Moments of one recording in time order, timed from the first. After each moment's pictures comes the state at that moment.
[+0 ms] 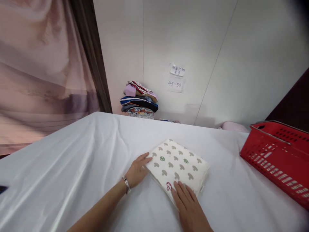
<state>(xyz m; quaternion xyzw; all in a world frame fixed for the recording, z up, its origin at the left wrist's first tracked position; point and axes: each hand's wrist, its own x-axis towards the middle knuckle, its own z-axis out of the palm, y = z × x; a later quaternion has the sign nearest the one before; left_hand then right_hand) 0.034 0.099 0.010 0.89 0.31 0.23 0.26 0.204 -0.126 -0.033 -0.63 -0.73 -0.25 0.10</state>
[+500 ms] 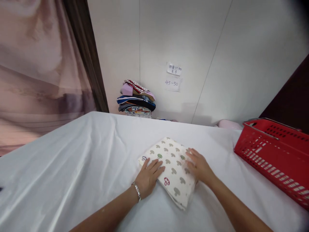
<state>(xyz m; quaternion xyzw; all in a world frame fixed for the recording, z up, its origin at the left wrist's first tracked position) 0.054 0.050 -0.001 0.98 0.12 0.15 0.03 0.300 -0.087 0.044 -0.78 -0.60 -0.03 0.20</state>
